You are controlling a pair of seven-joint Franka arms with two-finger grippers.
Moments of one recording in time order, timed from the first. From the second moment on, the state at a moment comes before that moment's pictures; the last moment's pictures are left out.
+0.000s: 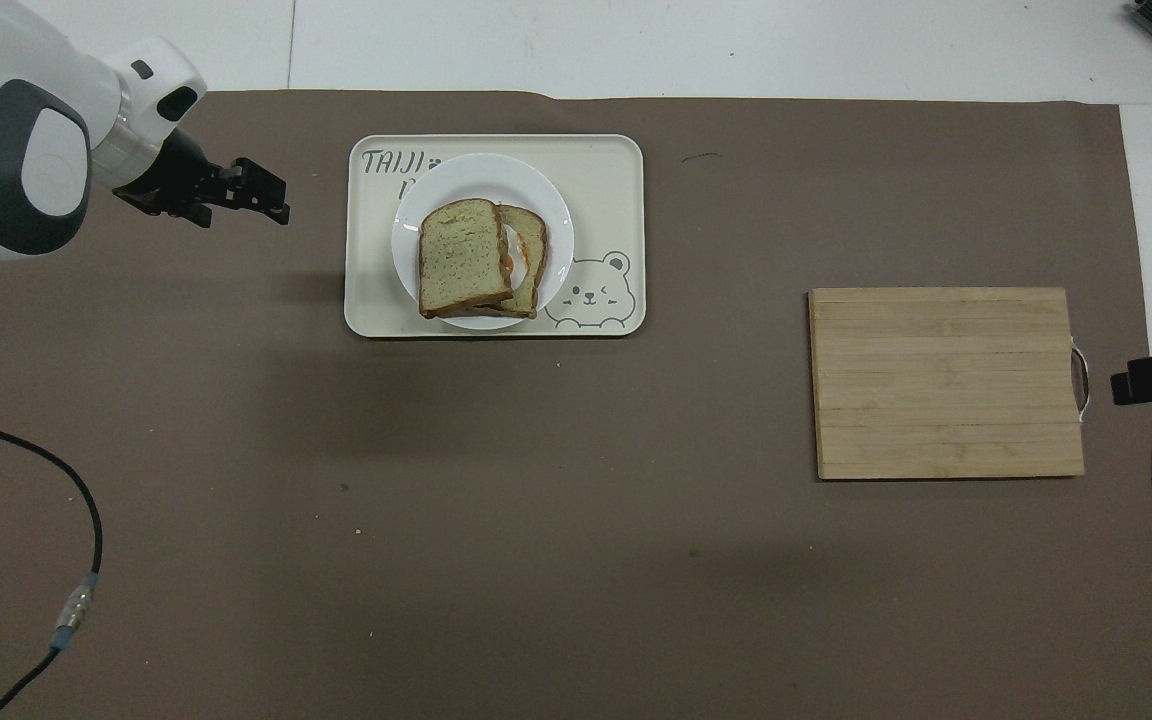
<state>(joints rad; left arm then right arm) -0.06 0.52 -0.02 -1.25 -0.10 1.76 0.04 0.07 -0.12 -0.10 -1.56 -0.02 1.44 -0.03</state>
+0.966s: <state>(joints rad) -0.05 0.23 -0.01 -1.28 -0.04 1.47 0.04 0.07 -0.12 -0.10 -1.56 -0.02 1.44 -0.03</state>
